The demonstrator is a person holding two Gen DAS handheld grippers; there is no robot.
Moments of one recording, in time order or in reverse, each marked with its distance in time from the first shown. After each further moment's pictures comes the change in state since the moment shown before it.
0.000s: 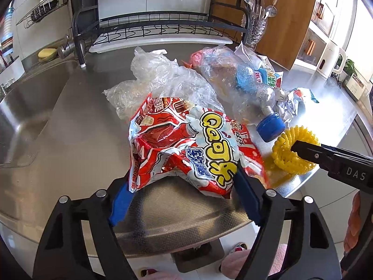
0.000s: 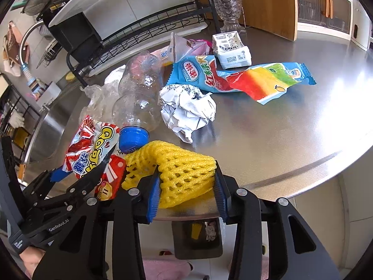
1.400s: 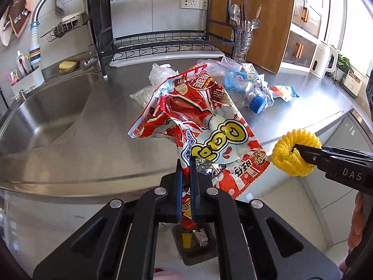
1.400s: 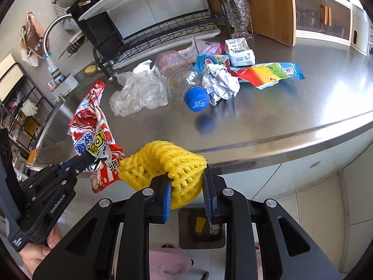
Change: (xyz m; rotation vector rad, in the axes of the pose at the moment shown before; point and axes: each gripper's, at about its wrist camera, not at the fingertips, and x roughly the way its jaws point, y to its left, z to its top) left arm -0.086 -0.013 -0.051 0.031 -0.094 0.061; right arm -0.056 0.022 -0.050 -0.059 -0.026 0.040
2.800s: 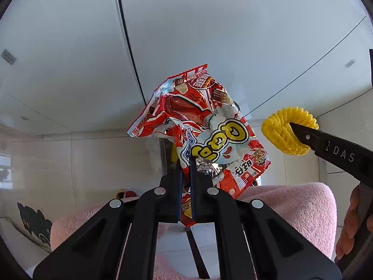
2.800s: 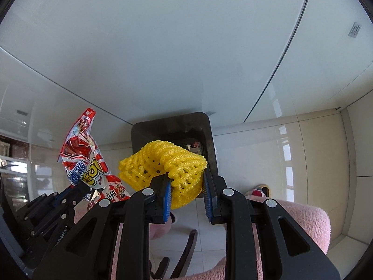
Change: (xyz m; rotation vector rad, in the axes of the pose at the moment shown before) left arm 0.196 0.011 -0.267 -0.201 0.520 -0.018; right arm 0.228 -0.044 -0.211 0.087 0.402 -0.150
